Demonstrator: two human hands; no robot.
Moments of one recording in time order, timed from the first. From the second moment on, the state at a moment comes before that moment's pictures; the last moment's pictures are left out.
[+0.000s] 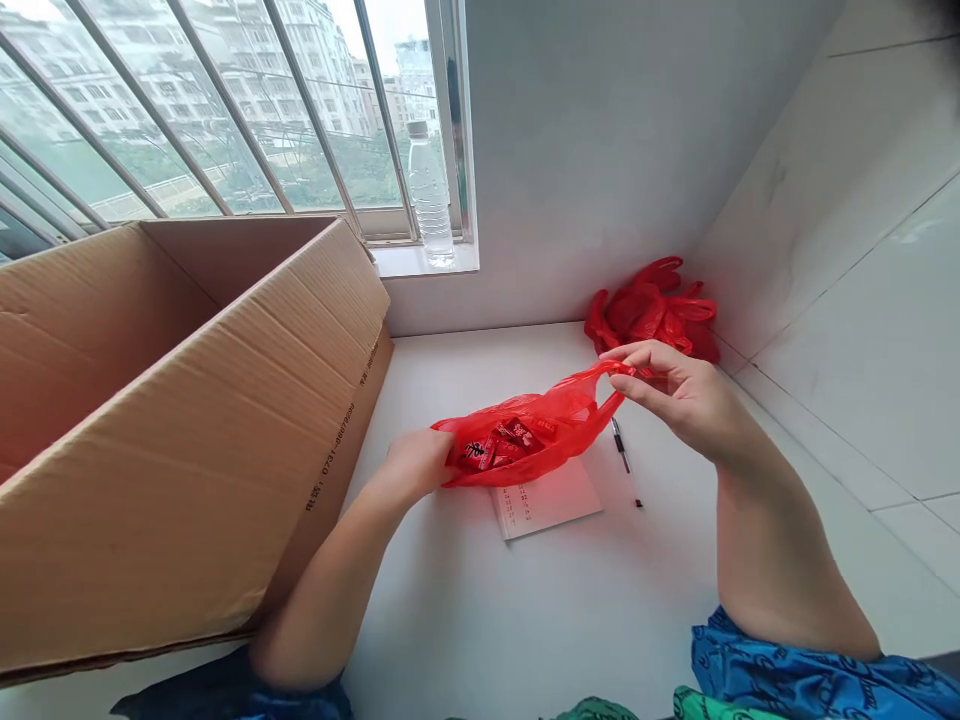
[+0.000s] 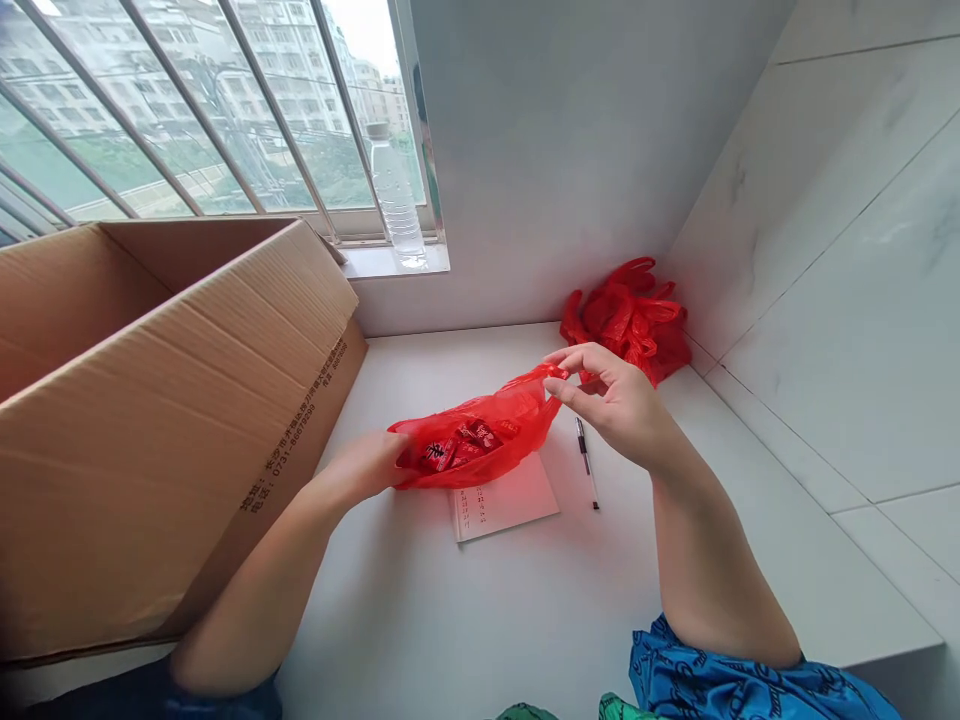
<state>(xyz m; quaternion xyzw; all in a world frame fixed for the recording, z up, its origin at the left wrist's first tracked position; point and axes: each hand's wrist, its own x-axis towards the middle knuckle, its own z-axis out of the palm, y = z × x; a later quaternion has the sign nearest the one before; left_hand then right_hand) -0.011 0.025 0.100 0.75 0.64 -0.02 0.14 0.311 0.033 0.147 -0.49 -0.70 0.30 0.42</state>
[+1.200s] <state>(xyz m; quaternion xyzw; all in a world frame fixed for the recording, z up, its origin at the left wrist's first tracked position) 0.046 0.007 0.163 0.72 0.34 0.58 0.16 0.201 0.026 0.139 -0.28 -0.65 0.46 0.54</state>
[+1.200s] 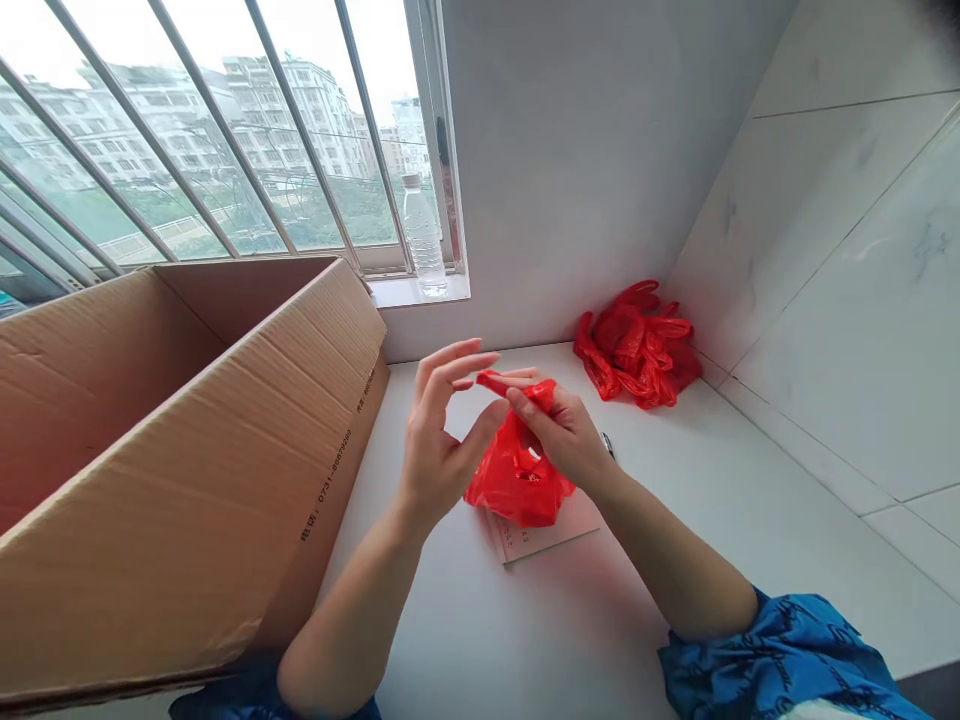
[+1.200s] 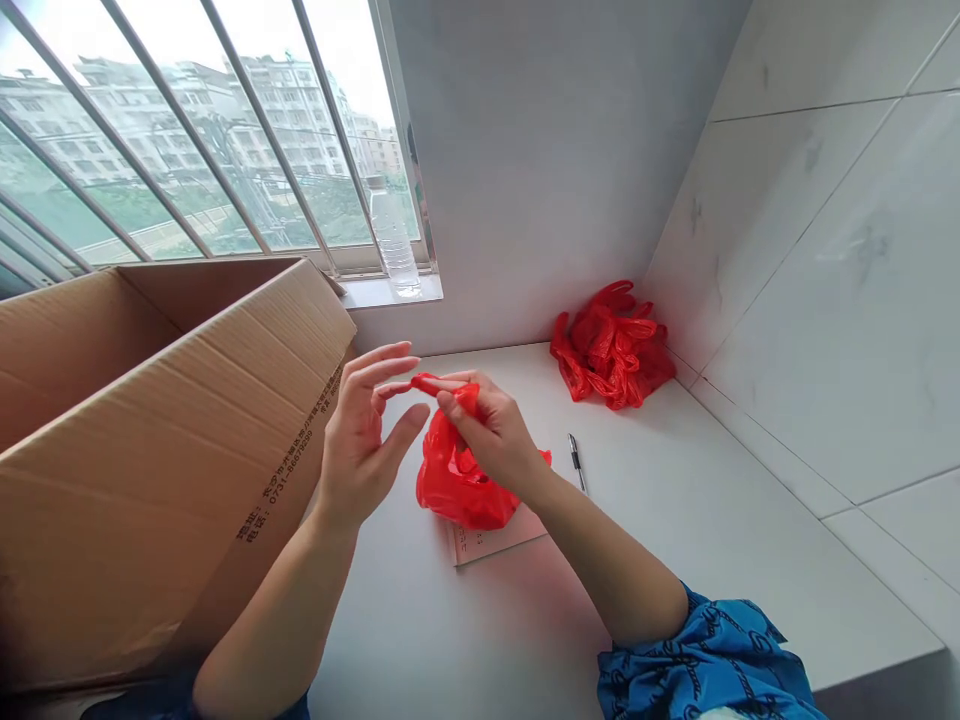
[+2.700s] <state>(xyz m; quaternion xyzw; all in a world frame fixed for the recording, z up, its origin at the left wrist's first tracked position) 0.007 0.061 0.127 0.64 0.50 0.53 0.24 0.293 0.013 0.160 -0.43 -0.82 0.28 0.28</state>
